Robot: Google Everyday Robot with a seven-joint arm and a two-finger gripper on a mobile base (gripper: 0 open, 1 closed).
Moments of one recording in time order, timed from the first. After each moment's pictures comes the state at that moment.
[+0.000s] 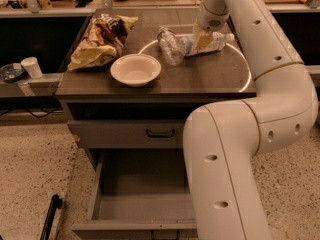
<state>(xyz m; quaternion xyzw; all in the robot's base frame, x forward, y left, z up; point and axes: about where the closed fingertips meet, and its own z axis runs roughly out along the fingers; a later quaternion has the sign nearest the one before) 0.793 -0.150 0.861 -0.70 0.69 -0.06 0.18</state>
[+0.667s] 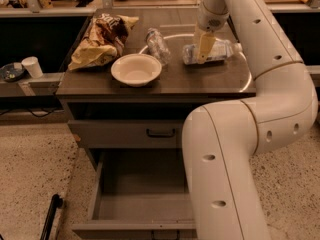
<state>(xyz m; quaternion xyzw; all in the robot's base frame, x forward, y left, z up) 0.792 -0.147 0.866 -0.70 0.69 -0.06 0.18</state>
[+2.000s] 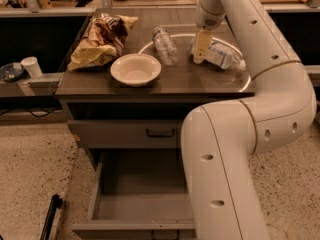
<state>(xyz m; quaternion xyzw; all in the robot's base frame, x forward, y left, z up) 0.816 -0.143 0.864 -0.66 0.71 -0.08 0.21</state>
